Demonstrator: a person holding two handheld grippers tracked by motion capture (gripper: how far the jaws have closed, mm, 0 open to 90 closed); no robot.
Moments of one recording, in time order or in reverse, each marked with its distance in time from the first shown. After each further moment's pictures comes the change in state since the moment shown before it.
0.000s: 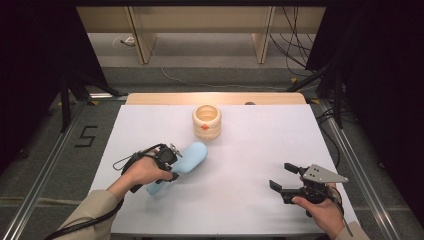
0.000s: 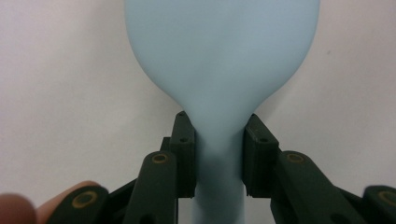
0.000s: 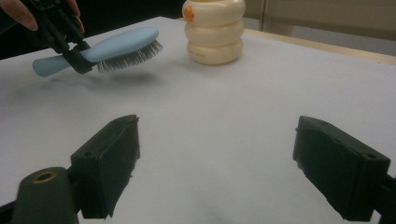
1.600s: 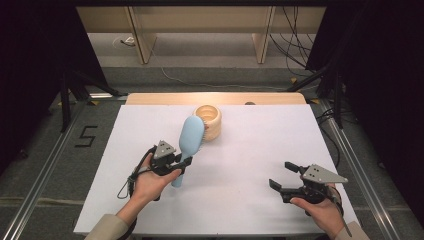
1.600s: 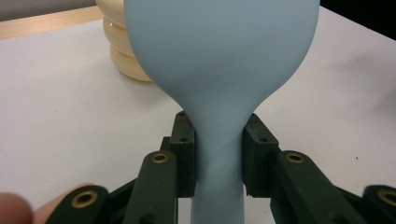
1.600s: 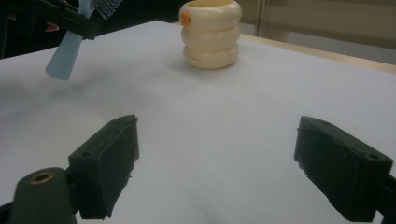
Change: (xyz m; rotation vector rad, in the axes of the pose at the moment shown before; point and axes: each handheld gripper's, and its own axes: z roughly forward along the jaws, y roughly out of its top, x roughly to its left) left arm -0.032 -0.010 -0.013 -0.639 0.041 -0.275; right arm 0.000 0.000 0.002 -0.018 -0.018 -0.012
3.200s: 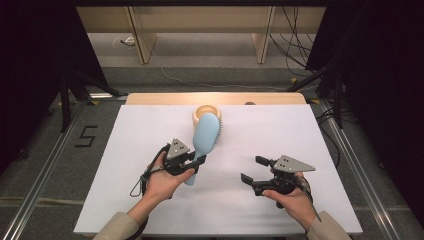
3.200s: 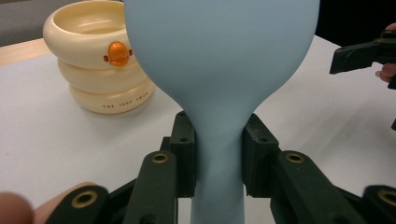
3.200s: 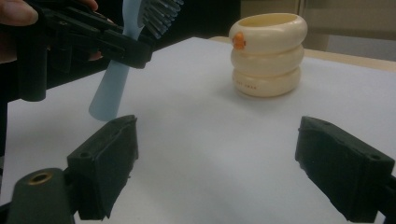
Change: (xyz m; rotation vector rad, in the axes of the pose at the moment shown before) left arm -0.031 0.016 0.010 -0.044 -0.057 0.048; right arm 0.034 0.025 0.062 -0.033 0.135 0.053
